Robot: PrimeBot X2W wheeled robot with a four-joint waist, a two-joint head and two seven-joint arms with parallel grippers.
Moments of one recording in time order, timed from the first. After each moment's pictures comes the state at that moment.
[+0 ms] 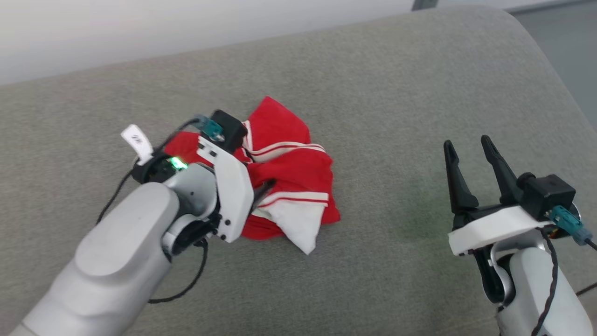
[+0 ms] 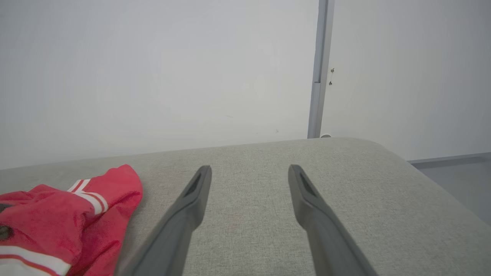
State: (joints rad) left arm -0.74 0.43 -0.77 0.35 -0.75 -0.11 0.58; right arm -0.33 -0.12 0.07 0.34 0.28 0.13 -0.26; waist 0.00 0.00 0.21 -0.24
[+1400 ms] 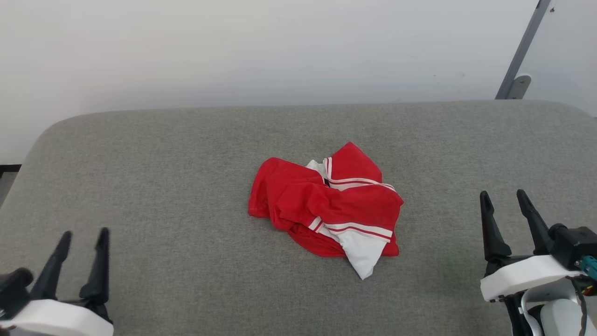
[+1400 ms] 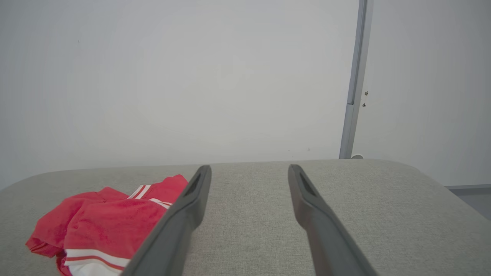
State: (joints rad) left arm 0.05 0.62 -0.24 0.05 -0.79 0.09 -0.26; right arm -0.13 -0.16 -0.03 0.29 0.27 0.13 -0.25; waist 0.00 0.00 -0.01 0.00
